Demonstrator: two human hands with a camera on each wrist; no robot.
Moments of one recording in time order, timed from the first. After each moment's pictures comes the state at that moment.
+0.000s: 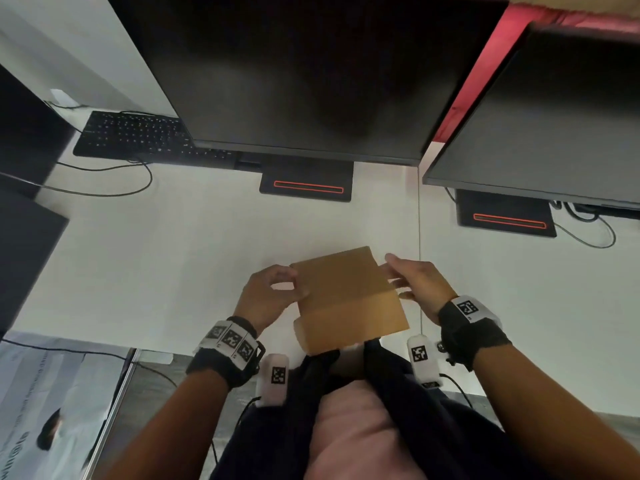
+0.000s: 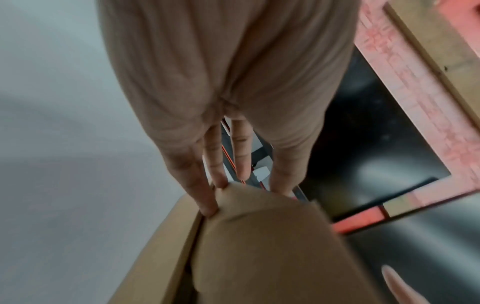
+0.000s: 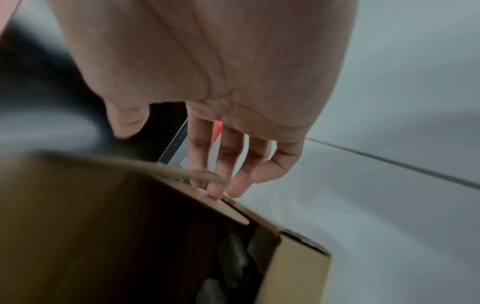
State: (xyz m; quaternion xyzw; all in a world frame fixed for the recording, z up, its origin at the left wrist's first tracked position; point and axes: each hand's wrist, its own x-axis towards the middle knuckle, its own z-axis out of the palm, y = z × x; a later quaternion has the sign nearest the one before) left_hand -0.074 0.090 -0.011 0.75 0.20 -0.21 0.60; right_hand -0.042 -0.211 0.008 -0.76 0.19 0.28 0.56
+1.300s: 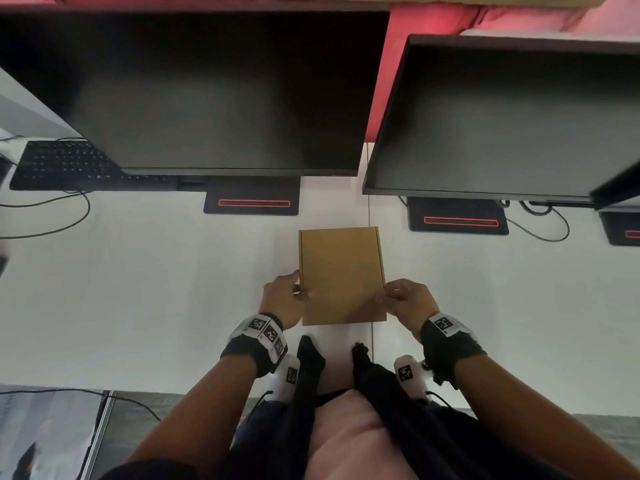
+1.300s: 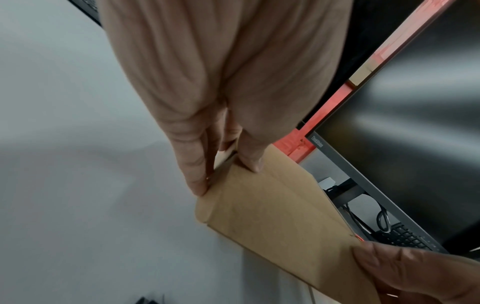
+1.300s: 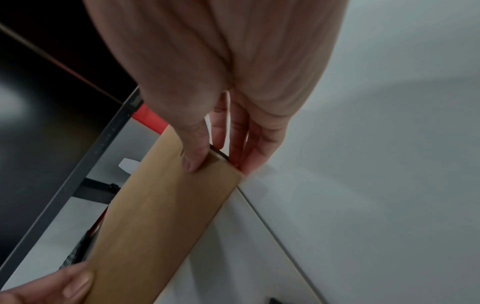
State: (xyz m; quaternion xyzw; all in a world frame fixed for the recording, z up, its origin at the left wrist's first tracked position) left_hand -0.019 -0.045 -0.044 0.87 0.09 -0.26 0.41; right_hand -0.046 -0.316 -0.048 -0.77 0.27 0.22 0.53
